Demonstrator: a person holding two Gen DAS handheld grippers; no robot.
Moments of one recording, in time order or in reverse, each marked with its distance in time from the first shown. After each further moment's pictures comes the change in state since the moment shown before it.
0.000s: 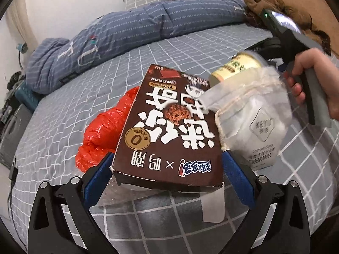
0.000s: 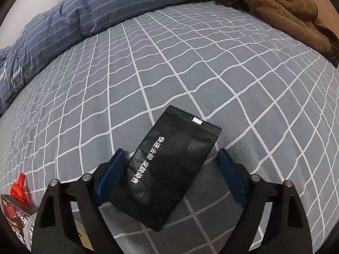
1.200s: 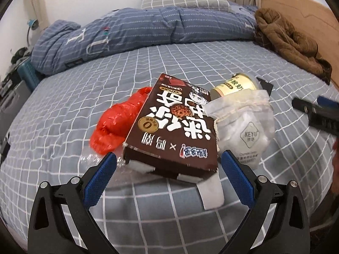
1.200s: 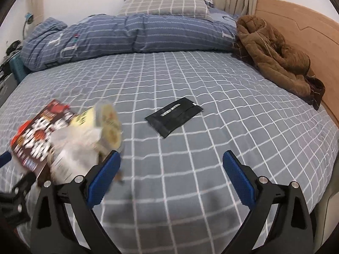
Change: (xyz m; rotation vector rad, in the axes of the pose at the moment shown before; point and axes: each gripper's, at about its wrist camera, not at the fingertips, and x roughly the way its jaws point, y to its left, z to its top) left arm -0.027 0.019 -0.004 -0.157 -0.016 -0.064; right arm -0.144 -0.014 -0.110 -0.260 -0.269 0.036
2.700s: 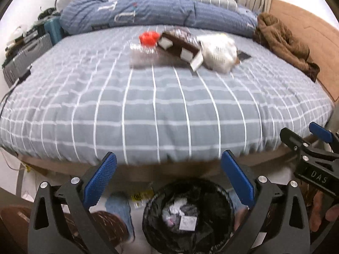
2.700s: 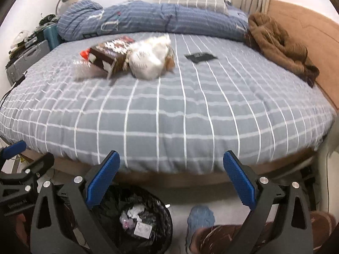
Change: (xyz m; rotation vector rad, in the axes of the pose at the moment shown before) left arm -0.142 -0.002 -0.184 -0.194 0.042 -0.026; right arm -0.165 0.043 -0.197 -0.138 -0.006 0.104
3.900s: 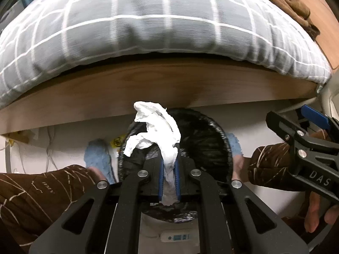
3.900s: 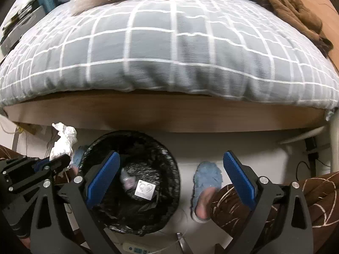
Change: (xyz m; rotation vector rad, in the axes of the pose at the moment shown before) left arm 0.074 -0.027 -0.100 0.033 0.403 -0.130; right arm 0.046 0.000 -0.092 0.012 0.314 0.008
